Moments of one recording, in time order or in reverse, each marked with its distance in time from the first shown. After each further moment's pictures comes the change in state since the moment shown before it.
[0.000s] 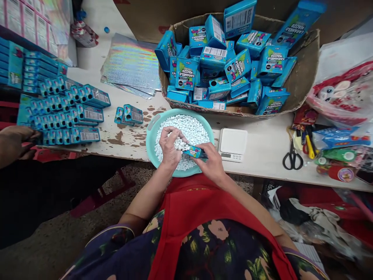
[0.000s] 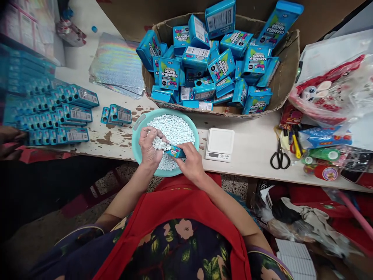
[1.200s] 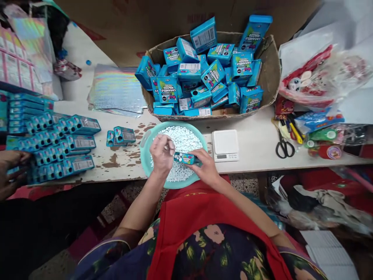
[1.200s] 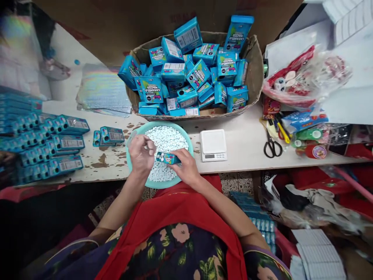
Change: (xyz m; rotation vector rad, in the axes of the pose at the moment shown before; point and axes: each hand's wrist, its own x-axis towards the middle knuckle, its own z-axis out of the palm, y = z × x) left_hand 0.025 0.016 -0.003 0.066 -0.171 -0.054; right_hand -0.003 0.001 0.010 0.094 0.110 0.045
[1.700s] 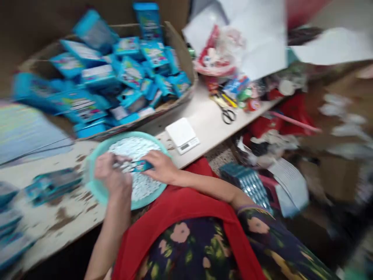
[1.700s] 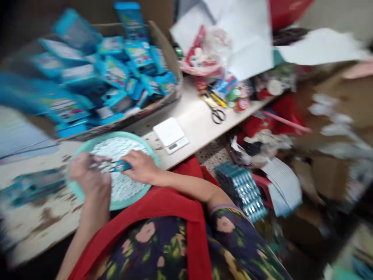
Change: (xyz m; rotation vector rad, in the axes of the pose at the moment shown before) left_hand -0.011 -0.007 0.061 0.915 0.224 -0.289; right_hand -0.004 0.005 0.015 -0.210 0.015 0.017
